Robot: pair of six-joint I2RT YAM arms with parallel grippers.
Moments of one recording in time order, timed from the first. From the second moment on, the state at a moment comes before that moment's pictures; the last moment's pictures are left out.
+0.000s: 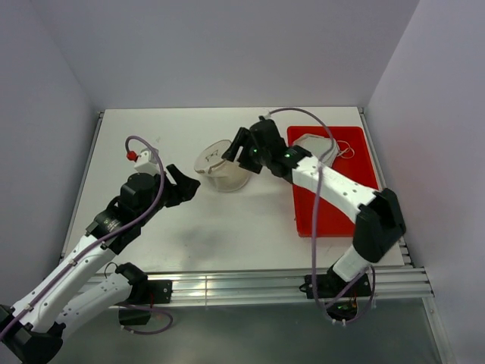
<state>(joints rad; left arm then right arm) -0.62 0.76 0.77 -0.38 -0.16 -0.76 0.66 1.63 1.33 -0.32 -0.01 0.95</state>
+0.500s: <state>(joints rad) -0.62 0.77 0.78 -0.38 -0.14 -0.68 0.66 0.79 0.91 -0.35 0.30 0.78</state>
